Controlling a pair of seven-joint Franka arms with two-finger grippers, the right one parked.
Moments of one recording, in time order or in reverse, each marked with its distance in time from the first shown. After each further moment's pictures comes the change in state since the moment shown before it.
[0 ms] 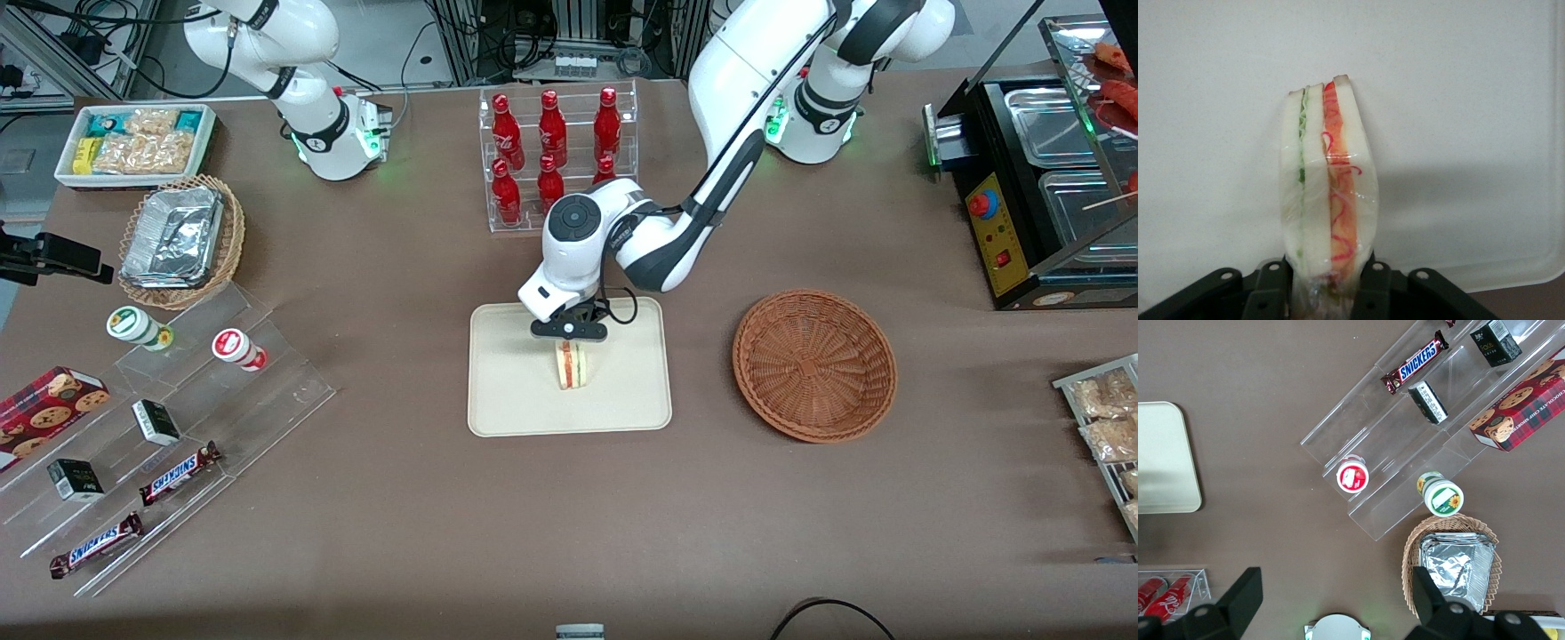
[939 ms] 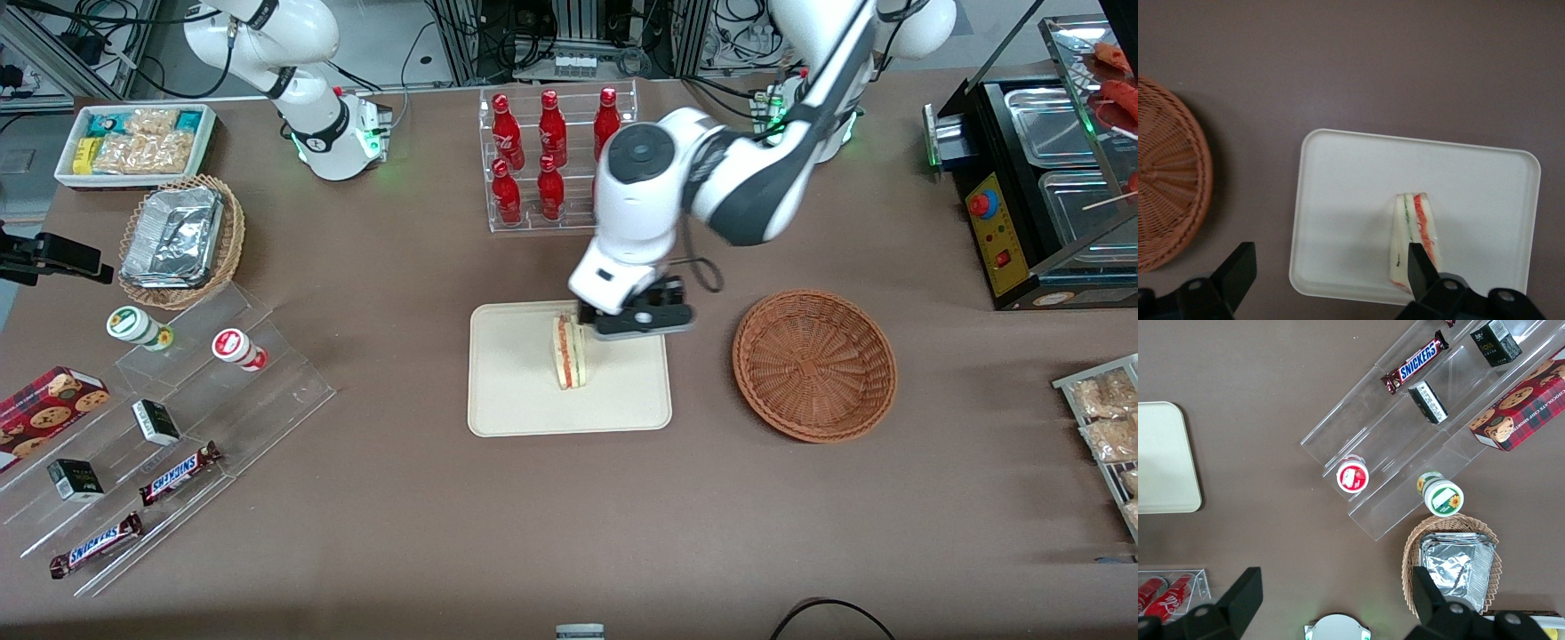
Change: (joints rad) arm 0.115 -0.322 0.079 0.072 0.002 -0.363 -0.021
